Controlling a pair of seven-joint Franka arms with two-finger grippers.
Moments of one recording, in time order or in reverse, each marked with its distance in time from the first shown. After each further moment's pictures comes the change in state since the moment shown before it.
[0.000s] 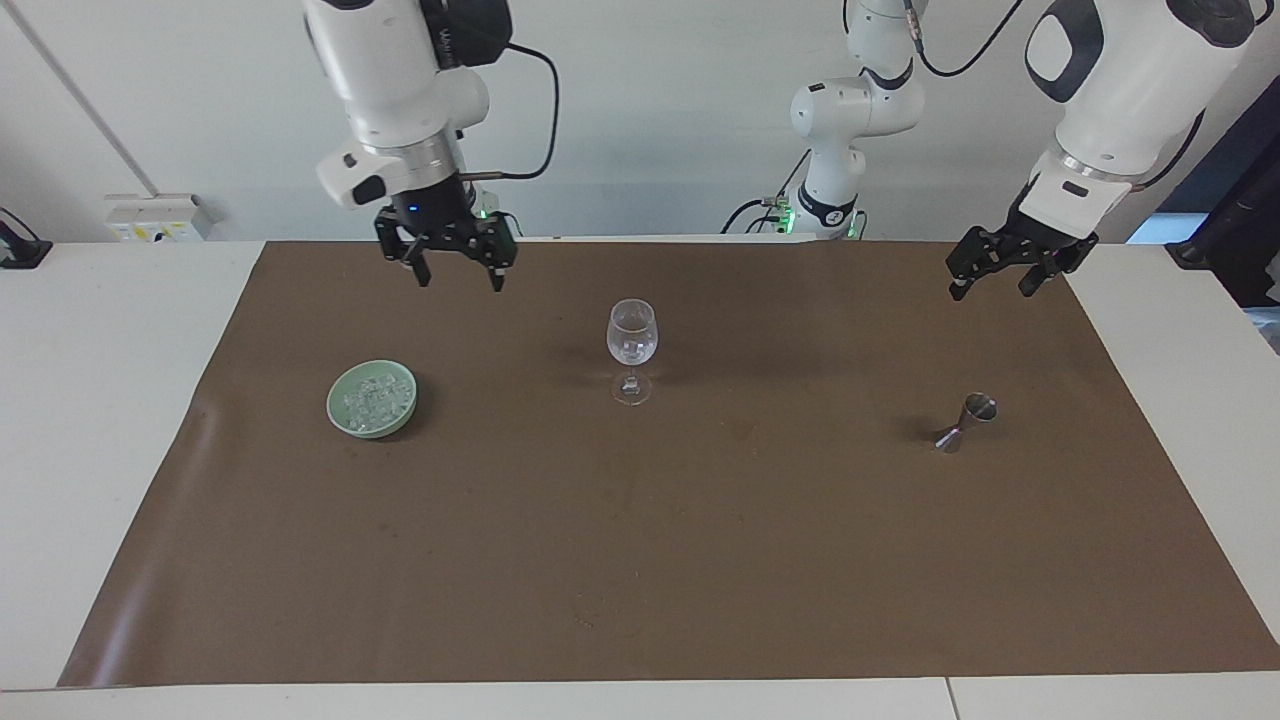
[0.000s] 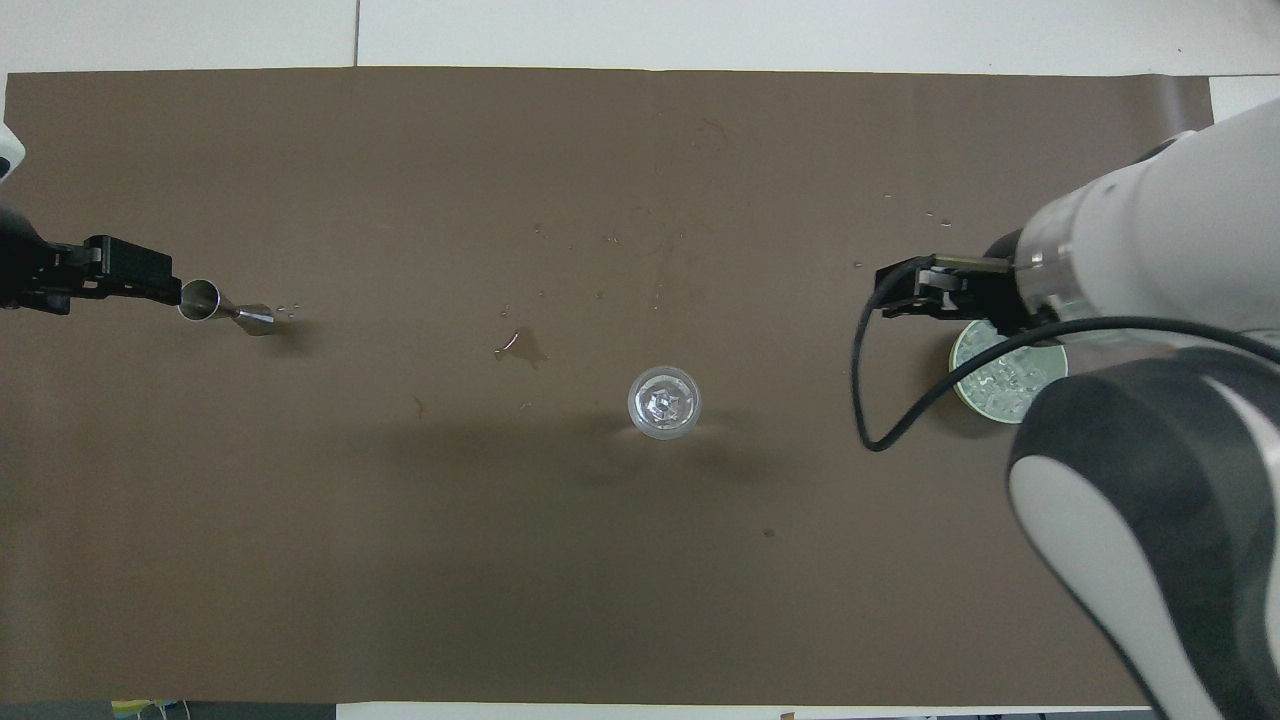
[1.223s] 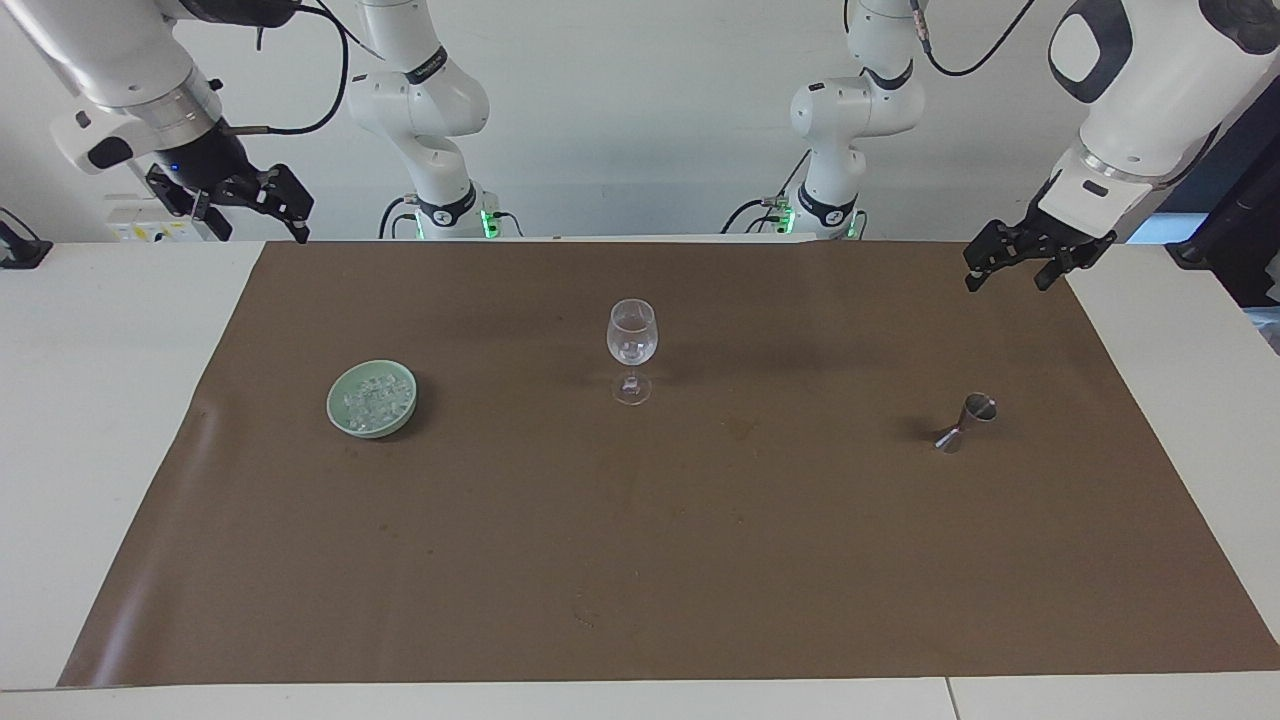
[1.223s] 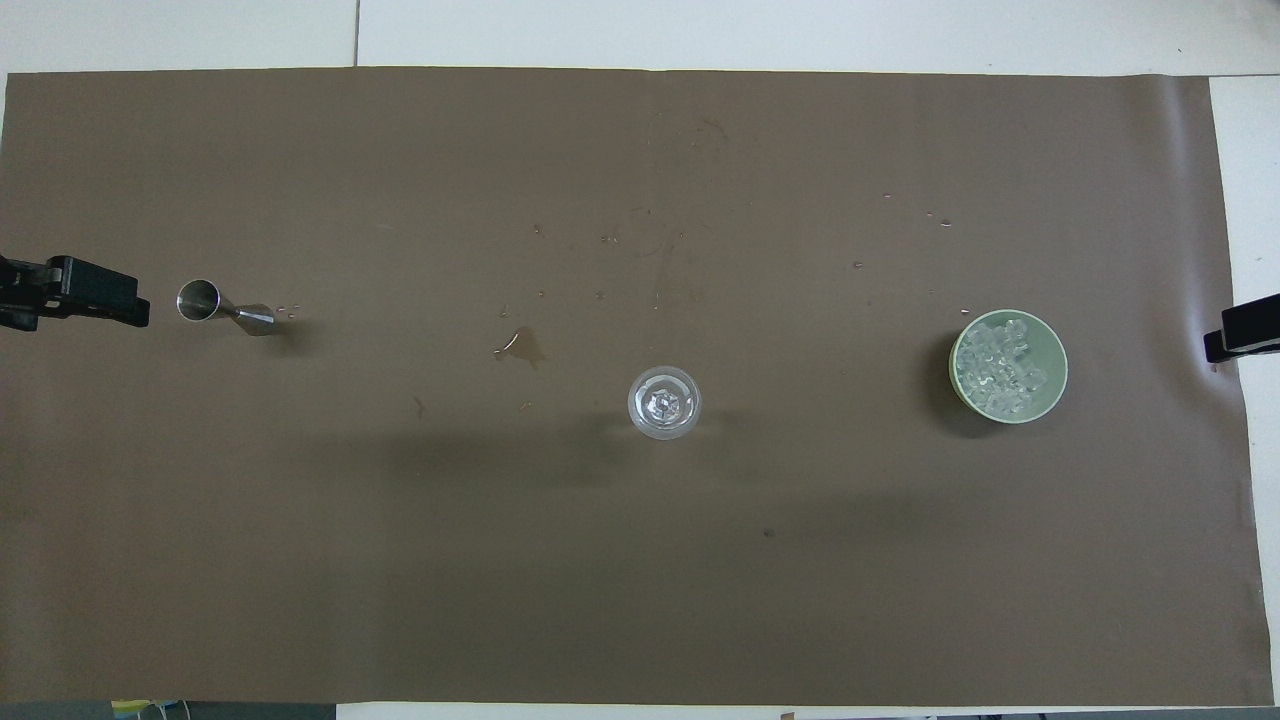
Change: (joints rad) left arm -0.026 0.000 0.070 0.002 0.000 -0.053 0.090; right arm -0.222 -0.020 -0.067 0.128 -0.037 -0.299 -0.373
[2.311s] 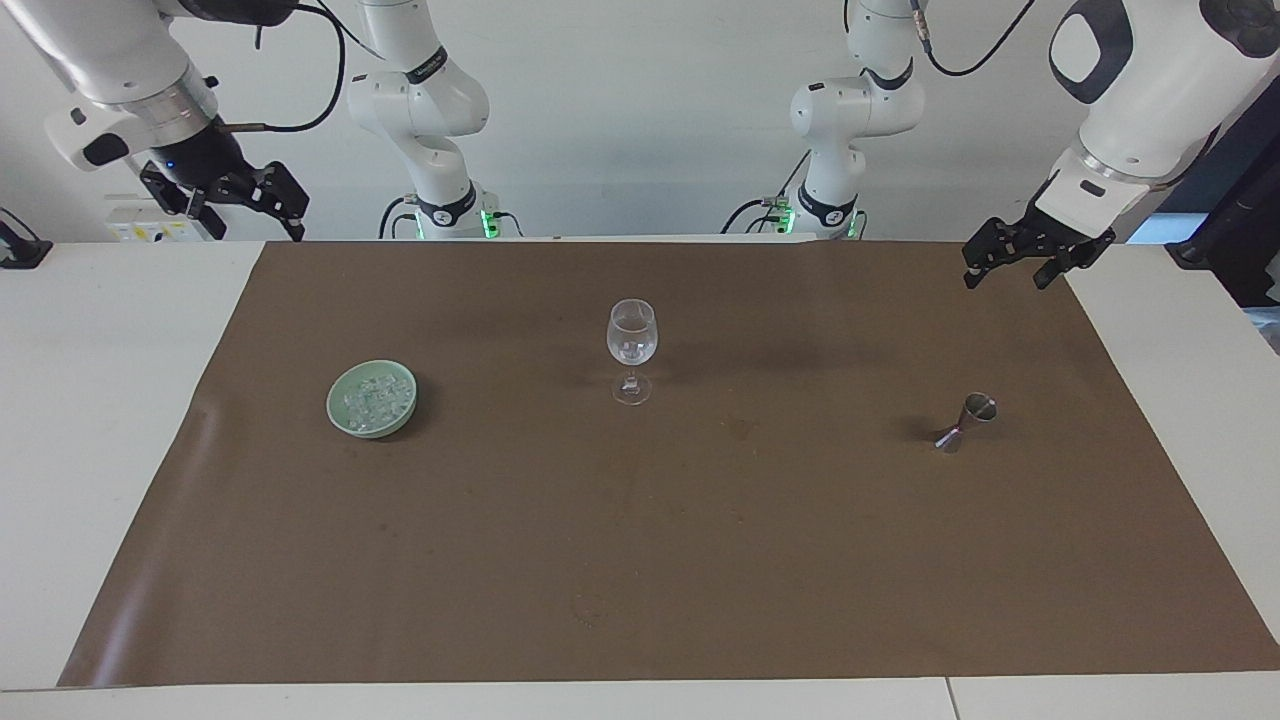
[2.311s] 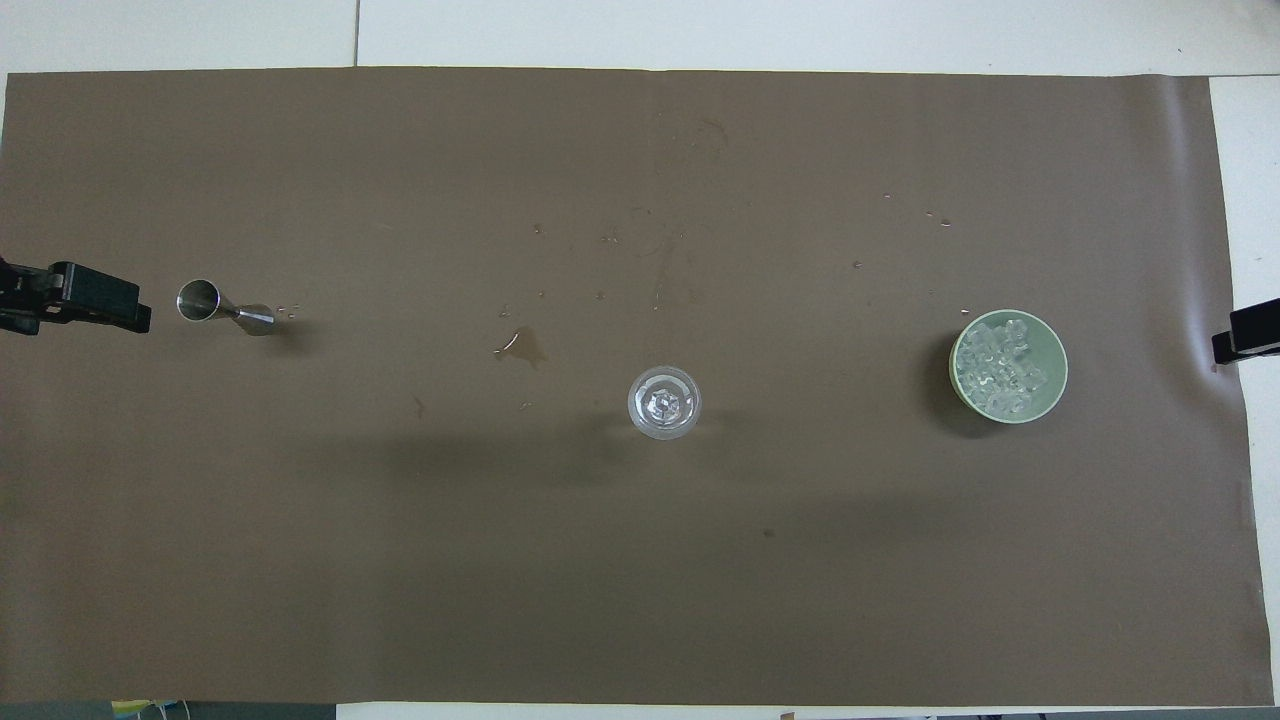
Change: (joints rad) left arm -0.006 0.000 0.002 0.000 0.000 -0.006 0.008; right arm -0.001 -0.003 -0.002 -0.001 -0.010 0.001 -0.002
